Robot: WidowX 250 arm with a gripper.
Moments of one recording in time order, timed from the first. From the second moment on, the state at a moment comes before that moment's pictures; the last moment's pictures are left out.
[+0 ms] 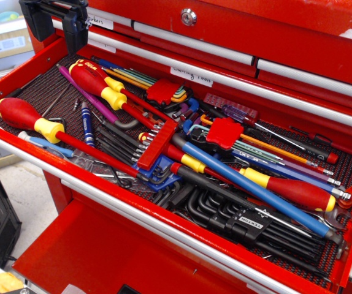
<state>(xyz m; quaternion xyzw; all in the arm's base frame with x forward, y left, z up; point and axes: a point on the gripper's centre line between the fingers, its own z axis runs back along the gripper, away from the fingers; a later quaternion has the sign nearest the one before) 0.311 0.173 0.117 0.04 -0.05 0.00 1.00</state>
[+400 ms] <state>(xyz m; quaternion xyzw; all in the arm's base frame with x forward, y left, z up) 0.304 0.162 0.097 0.03 -0.02 0.01 1.00</state>
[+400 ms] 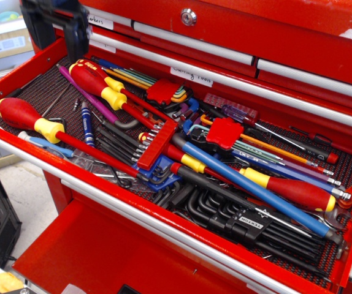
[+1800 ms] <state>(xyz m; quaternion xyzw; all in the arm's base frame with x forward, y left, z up) 0.306 0.041 0.034 0.07 -0.06 -0.01 1.00</state>
